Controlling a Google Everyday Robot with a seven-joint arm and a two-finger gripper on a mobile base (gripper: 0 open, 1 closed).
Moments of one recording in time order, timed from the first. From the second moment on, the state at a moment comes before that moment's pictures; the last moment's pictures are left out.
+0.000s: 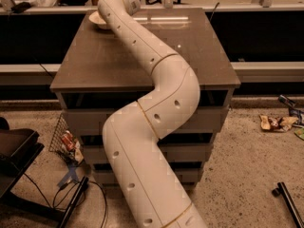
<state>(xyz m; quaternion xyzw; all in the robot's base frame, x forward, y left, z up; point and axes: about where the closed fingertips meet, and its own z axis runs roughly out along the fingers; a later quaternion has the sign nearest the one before) 1.011 0.145 0.902 -0.22 0.79 0.02 0.57</state>
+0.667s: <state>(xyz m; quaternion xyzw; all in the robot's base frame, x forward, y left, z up) 1.012 0.155 0.893 -0.23 0.79 0.02 0.57</state>
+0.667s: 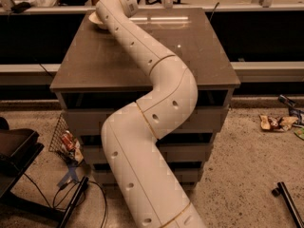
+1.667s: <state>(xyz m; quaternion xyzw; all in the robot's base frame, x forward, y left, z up) 1.013 0.158 0.884 -0.23 0.79 0.02 0.56</state>
